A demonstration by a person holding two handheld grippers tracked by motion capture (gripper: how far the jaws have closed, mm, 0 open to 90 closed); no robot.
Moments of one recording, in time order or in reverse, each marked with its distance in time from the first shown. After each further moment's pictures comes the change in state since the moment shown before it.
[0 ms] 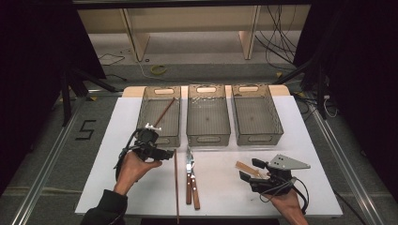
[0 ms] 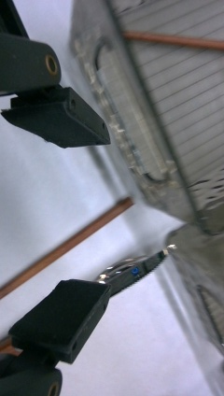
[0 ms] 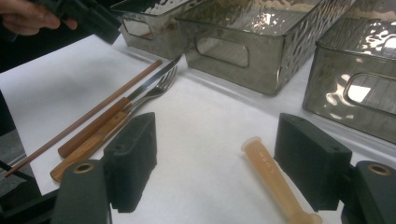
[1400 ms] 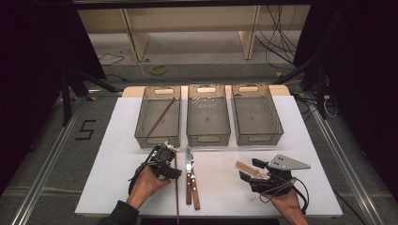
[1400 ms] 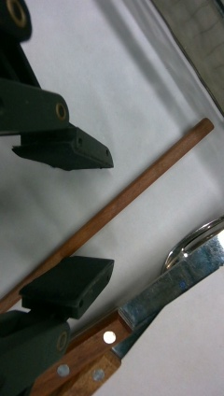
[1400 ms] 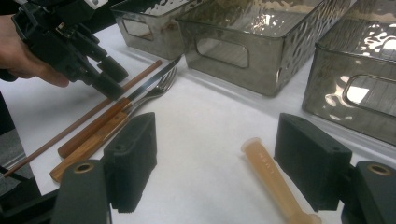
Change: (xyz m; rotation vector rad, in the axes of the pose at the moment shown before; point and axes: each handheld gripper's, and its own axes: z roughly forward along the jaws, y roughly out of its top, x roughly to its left) left arm -0.041 -0.029 0.042 0.157 0.040 0.154; right arm 0.001 0.001 -0.001 -0.001 -0.006 -0.005
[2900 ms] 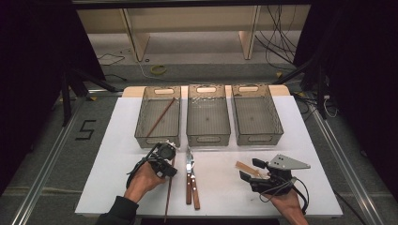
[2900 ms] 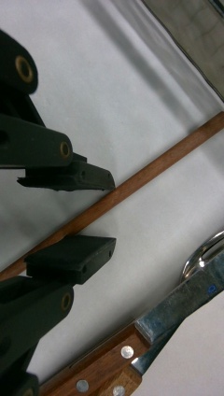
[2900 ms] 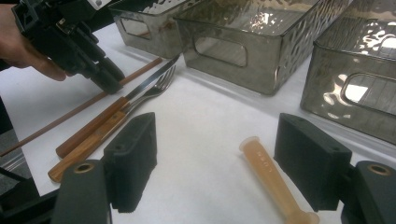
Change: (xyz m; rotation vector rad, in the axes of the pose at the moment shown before) left arm 0.005 0.009 -0.002 0.096 0.002 0.057; right arm -0.001 0.000 0.000 0.005 -0.003 0.002
